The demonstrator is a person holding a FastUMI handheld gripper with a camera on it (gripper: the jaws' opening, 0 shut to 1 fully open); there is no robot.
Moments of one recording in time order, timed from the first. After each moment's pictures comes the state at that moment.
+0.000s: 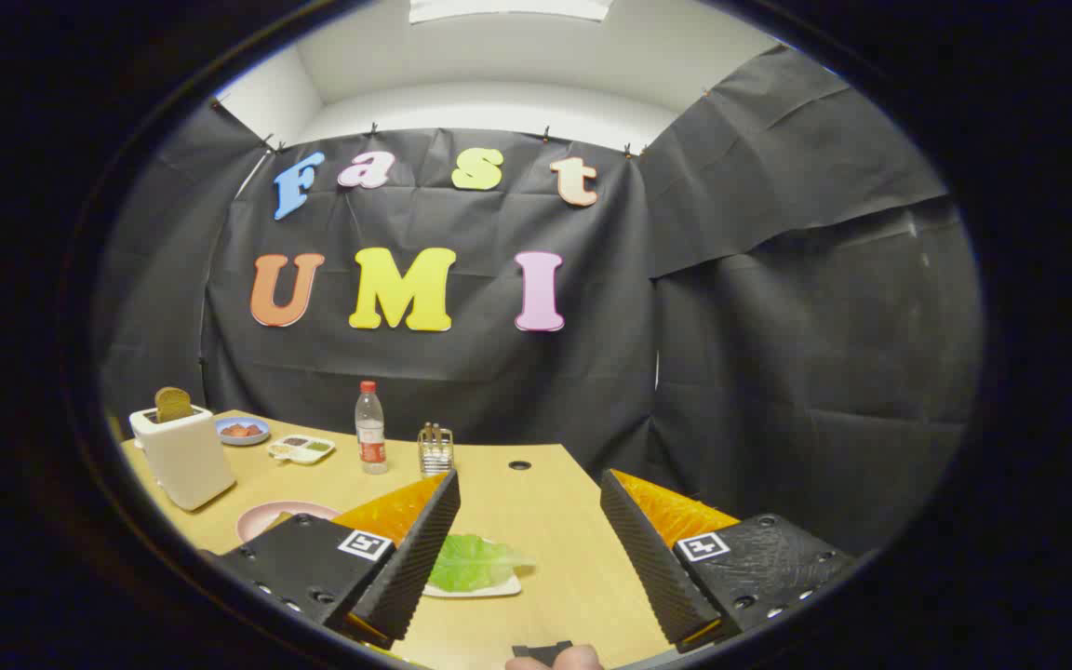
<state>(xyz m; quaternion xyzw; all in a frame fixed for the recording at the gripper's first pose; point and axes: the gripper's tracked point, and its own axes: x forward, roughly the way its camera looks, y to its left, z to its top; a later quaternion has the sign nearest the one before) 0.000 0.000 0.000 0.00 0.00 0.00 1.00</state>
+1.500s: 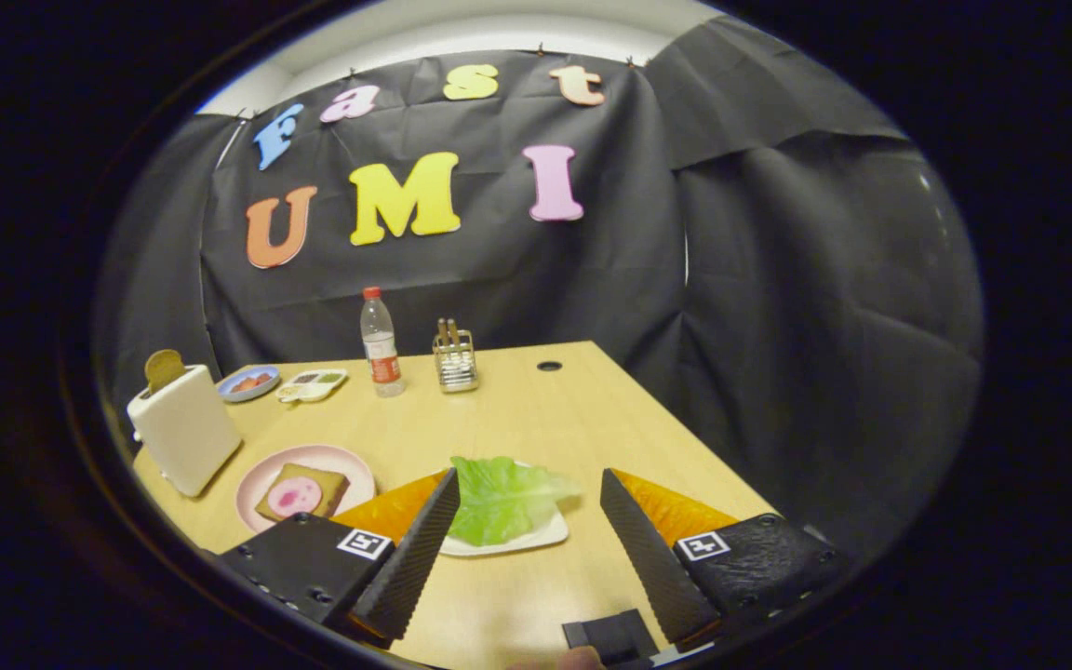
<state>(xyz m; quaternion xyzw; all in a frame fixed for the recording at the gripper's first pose) 0.049 0.028 -0.110 0.06 0.18 0.03 0.98</state>
